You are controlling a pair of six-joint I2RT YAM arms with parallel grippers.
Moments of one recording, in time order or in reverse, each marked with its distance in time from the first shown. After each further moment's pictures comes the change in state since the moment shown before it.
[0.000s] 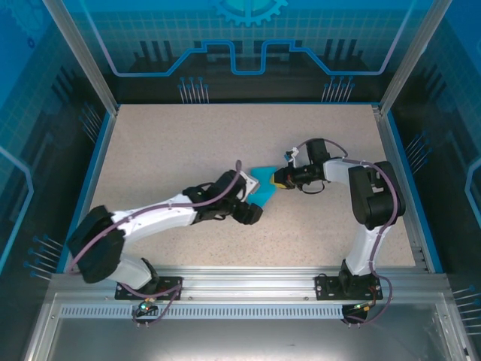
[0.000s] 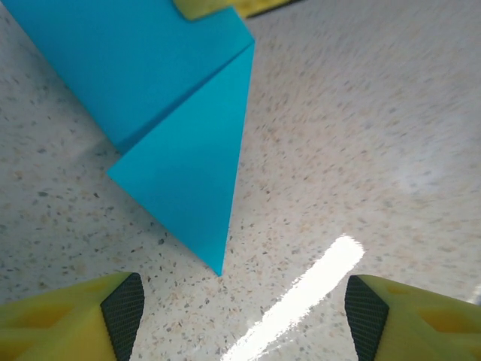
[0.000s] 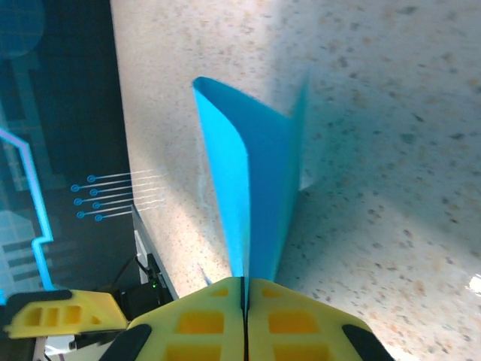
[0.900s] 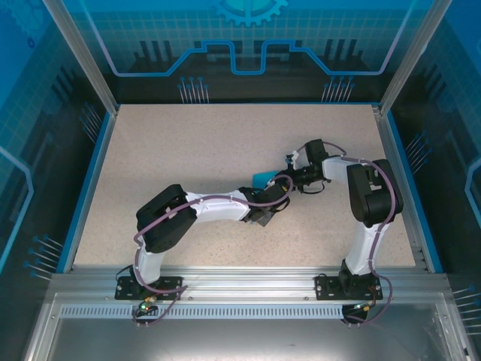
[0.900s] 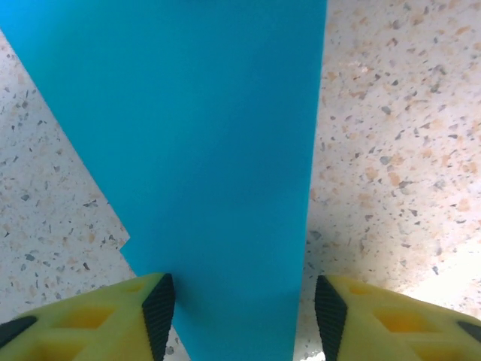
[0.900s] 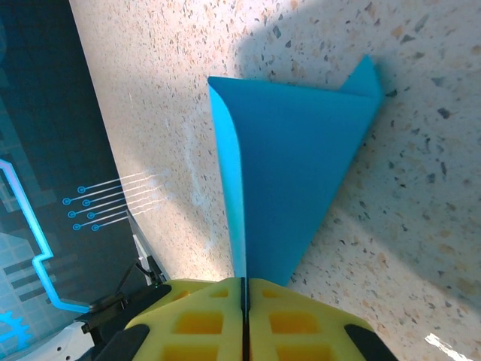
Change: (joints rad) left arm -0.143 0.470 0.350 -0.188 -0.414 -0.003; right arm 0.003 0.026 0.038 -0.101 0.029 0.028
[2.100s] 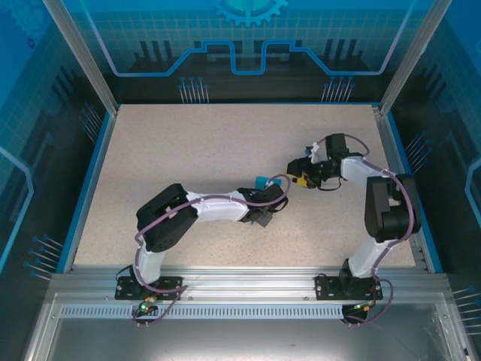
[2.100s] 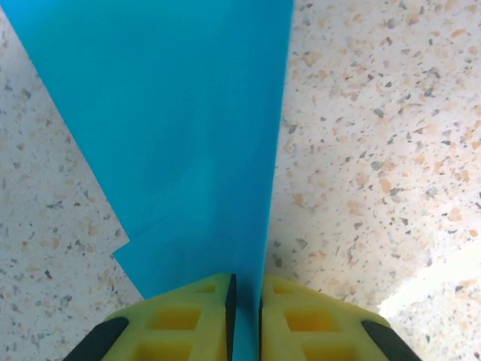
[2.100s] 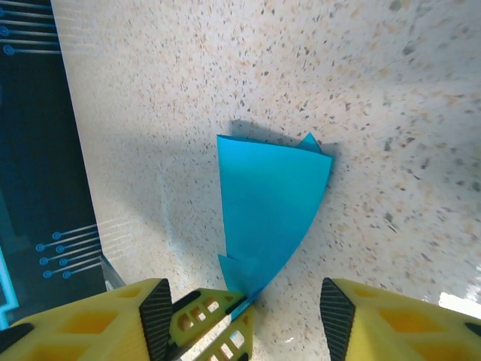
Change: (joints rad) left arm 0.026 -0.011 -0.048 0.076 0.075 -0.037; right arm -0.127 -0.204 -0.045 -0.097 0.133 -0.067
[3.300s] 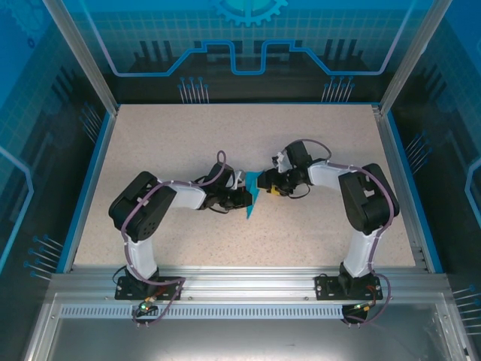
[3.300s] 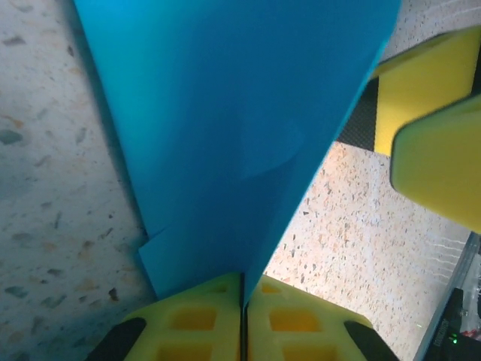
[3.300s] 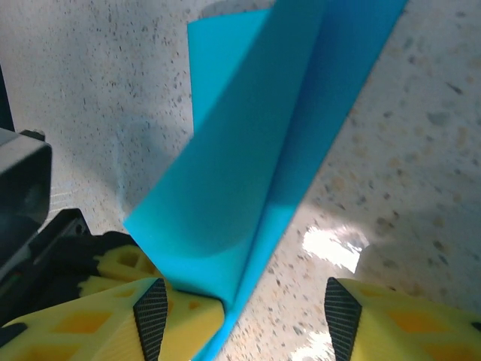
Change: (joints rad) left arm 0.409 -0.088 -0.379 0.613 0.821 -0.398; right arm 0.301 0.154 0.031 0.179 0.161 0.099
